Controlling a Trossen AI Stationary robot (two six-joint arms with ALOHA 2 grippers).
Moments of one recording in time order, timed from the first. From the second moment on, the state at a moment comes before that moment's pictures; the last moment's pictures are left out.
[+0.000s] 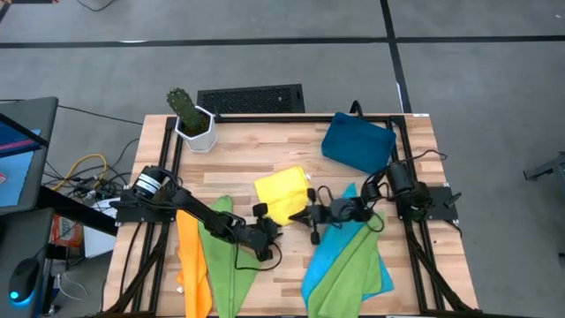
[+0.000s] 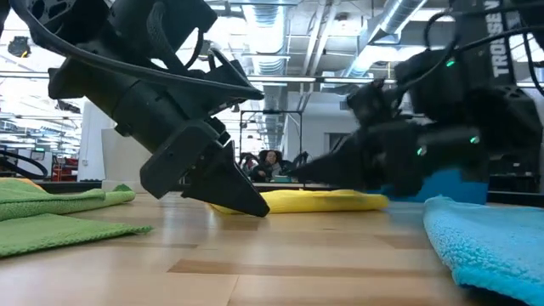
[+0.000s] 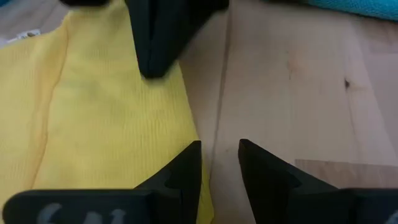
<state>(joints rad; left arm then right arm) -0.39 1.95 0.85 0.34 -0.48 -0.25 0.21 2.20 0.55 1.45 0.13 -0.08</state>
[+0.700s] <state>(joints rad) -0.37 1.59 0.85 0.07 -0.83 -0.27 0.13 1.93 0.44 1.31 0.44 -0.09</state>
